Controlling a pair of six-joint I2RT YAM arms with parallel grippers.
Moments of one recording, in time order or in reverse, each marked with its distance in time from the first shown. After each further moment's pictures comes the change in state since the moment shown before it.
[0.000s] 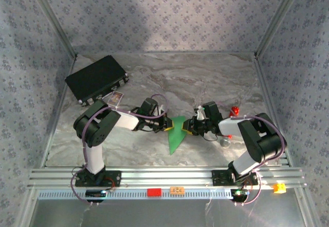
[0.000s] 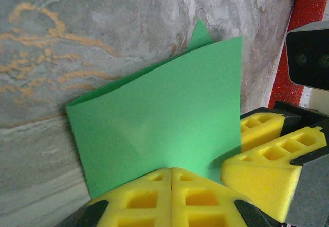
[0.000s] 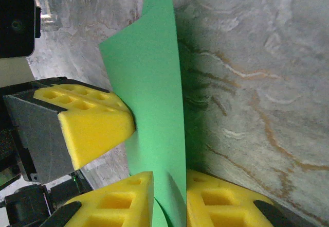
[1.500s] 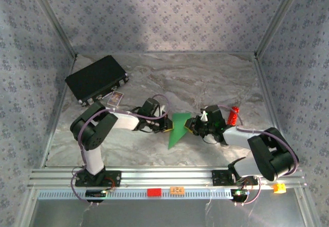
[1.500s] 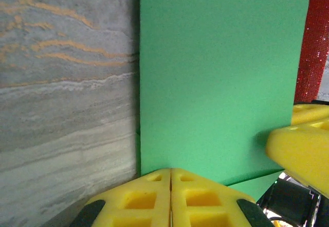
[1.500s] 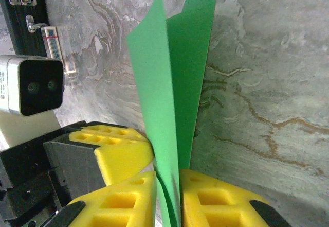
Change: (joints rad) left arm -0.029 -0.050 0.021 -0.128 -0.053 0.094; right arm 0.047 -0.198 -0.119 0.111 0.198 0.266
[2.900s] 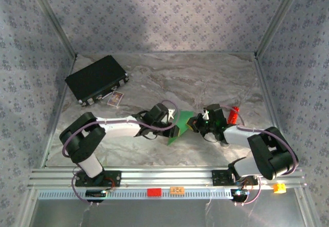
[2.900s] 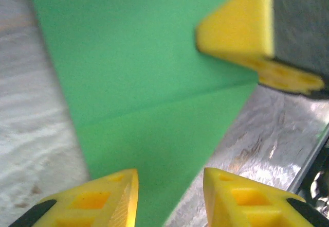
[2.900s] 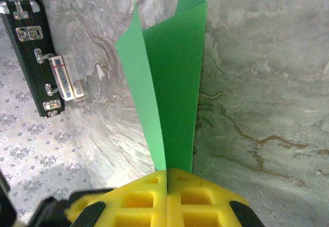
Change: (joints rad) left arm -0.214 -0.177 0.048 -0.274 -0.297 0.306; right arm -0.021 0.006 0.008 0.008 0.031 0.128
